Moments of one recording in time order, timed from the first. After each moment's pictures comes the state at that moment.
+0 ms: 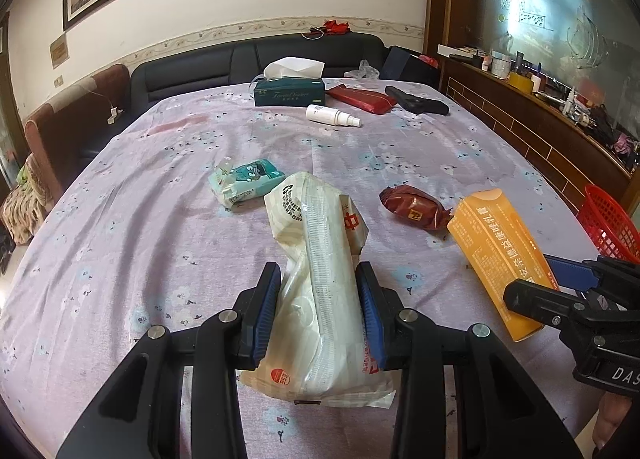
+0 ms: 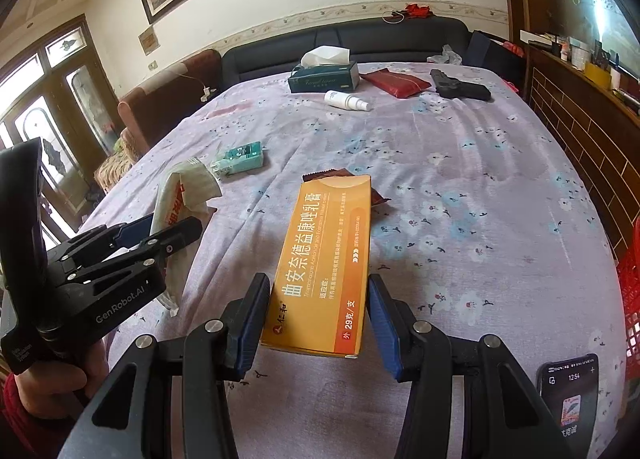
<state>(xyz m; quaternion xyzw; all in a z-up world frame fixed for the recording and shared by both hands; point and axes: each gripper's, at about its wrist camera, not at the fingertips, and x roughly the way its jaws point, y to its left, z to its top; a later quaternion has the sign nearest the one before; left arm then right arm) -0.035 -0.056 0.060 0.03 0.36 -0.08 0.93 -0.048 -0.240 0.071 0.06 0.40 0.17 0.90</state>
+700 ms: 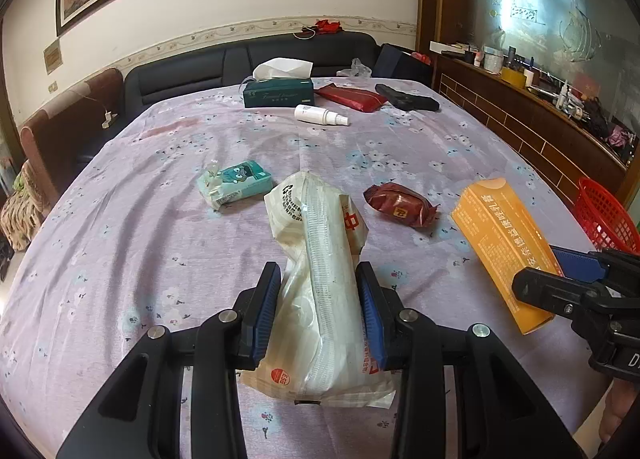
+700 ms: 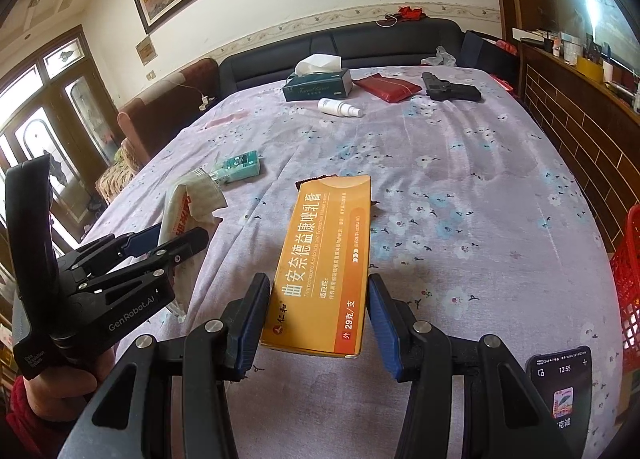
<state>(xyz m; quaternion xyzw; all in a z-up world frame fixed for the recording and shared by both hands) -0.039 -0.067 0.061 0.03 0.36 -0.09 0.93 -0.058 -0.254 0.079 0.08 0.39 0.16 0.90</state>
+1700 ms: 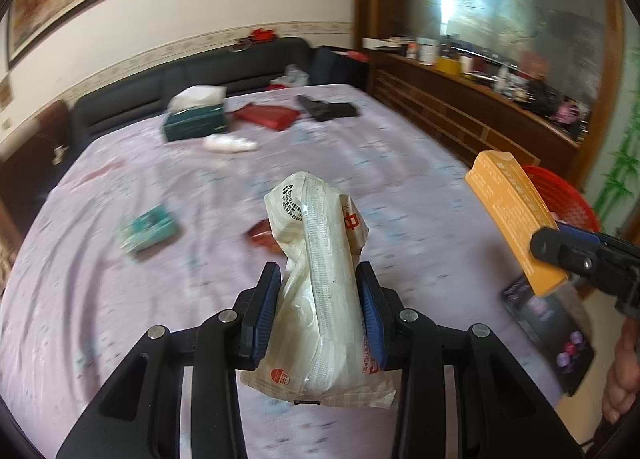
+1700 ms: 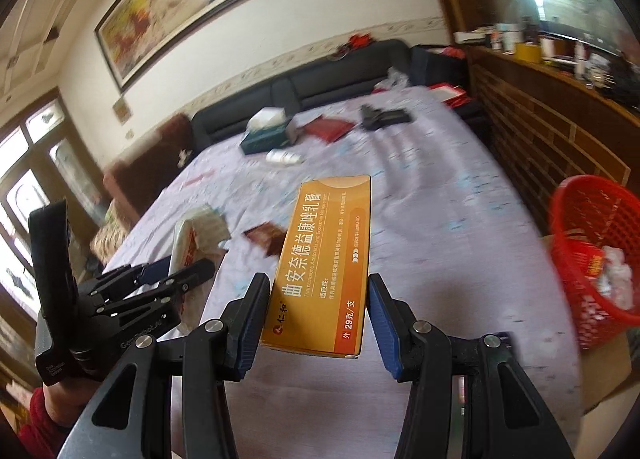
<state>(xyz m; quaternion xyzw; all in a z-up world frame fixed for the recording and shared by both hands) -0.040 -0.157 0.092 0.07 0.35 -0.19 0.91 -0.101 -0.370 0.112 0.17 0.33 0.09 0.93</state>
